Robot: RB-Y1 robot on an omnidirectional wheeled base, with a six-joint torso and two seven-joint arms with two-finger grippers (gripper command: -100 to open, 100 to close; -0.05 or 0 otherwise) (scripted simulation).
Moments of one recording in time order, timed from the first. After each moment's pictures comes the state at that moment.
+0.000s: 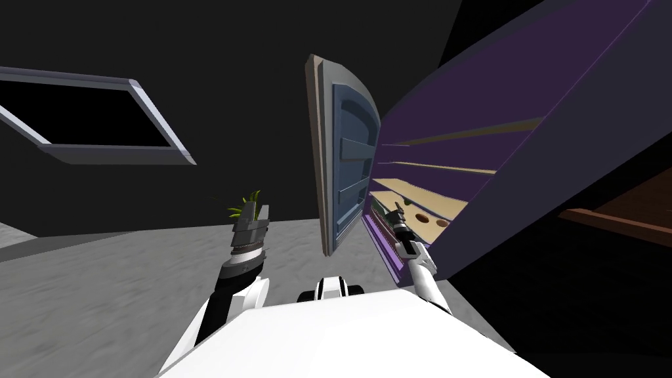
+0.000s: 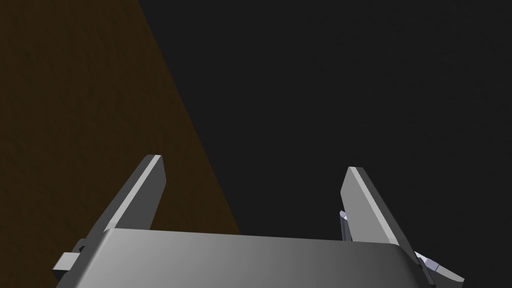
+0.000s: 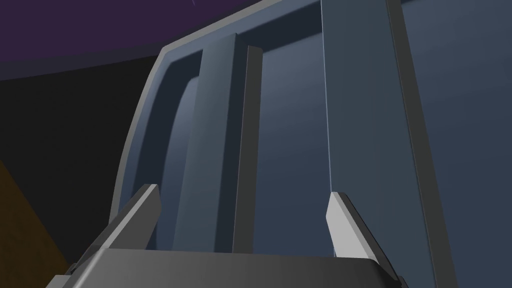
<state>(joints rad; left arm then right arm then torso) 0.46 0.03 0.02 -2.21 -0.06 -0.64 -0.11 -0.19 -0.19 -0.64 -1.19 0.67 -0.68 1.94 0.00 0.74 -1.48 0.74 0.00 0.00</state>
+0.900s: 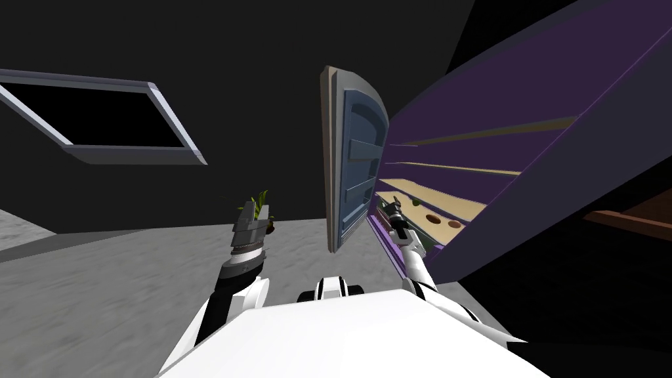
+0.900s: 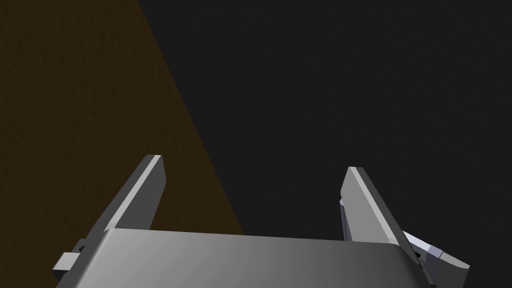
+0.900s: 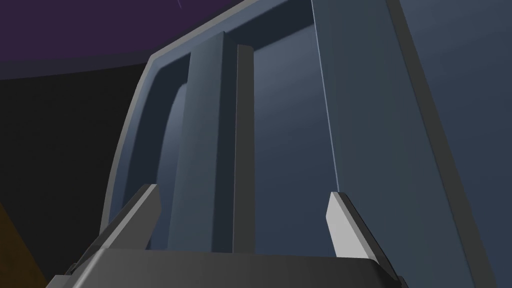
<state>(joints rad) 0.46 0.03 0.02 -2.21 -0.06 -0.64 -0.11 -0.31 -0.21 -0.62 -1.18 0.66 -0.46 1.95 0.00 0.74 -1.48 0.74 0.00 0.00</state>
